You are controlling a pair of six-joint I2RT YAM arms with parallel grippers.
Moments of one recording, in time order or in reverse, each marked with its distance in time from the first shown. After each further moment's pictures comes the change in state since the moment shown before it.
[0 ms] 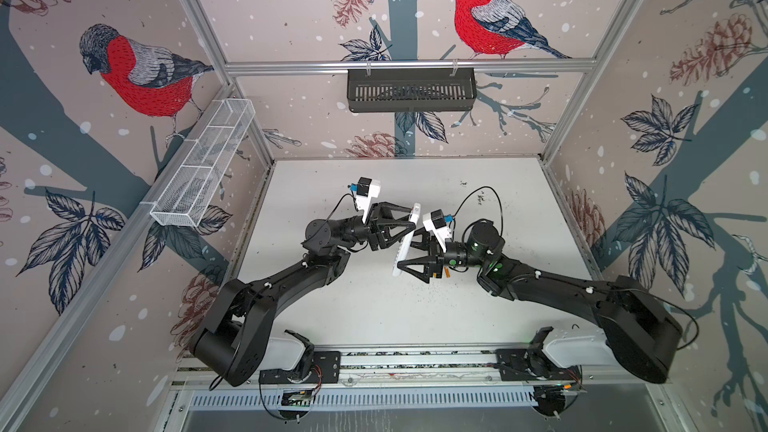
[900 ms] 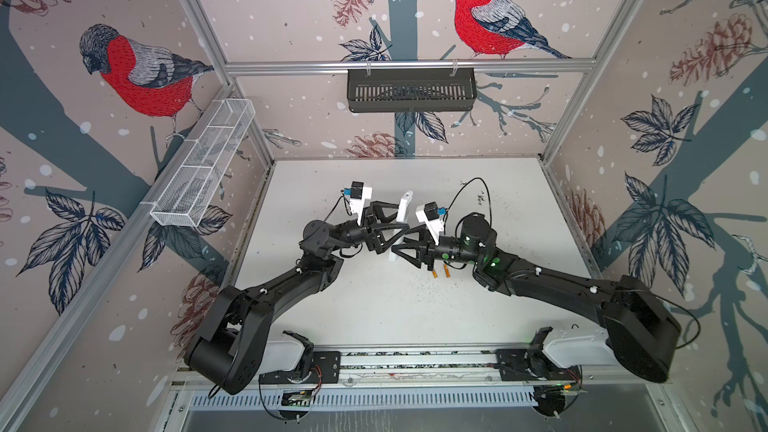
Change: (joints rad) left arm 0.052 -0.077 -0.061 -0.301 -0.102 0.193; right arm 0.033 0.002 0.120 -0.241 0.193 -0.054
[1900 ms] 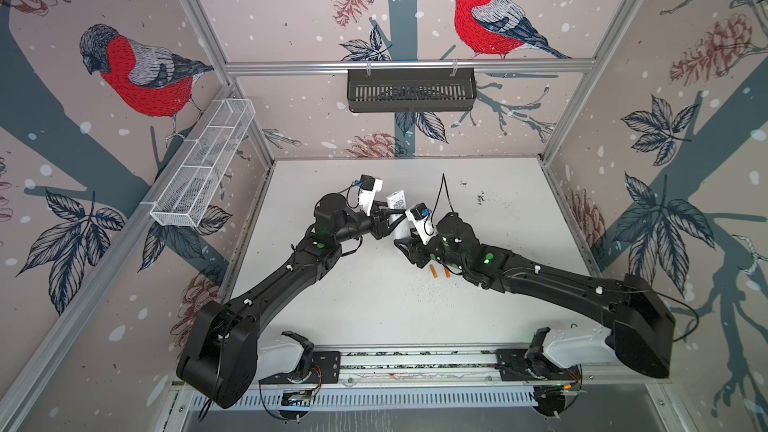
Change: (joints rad) left arm 0.002 -0.042 0.170 -0.735 -0.219 0.407; right arm 0.115 0.015 0.144 -0.471 0.542 -0.142
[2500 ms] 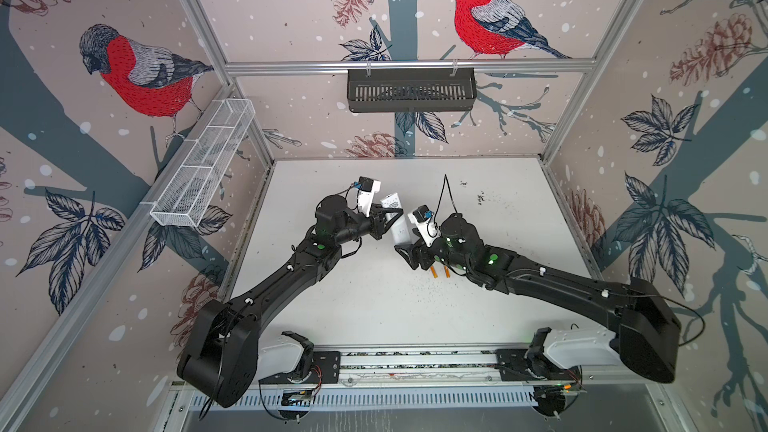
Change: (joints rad) left arm 0.005 -0.005 -0.060 0.006 -0.072 -0.016; right arm -0.045 -0.040 -0.038 -0.015 -0.045 -0.010
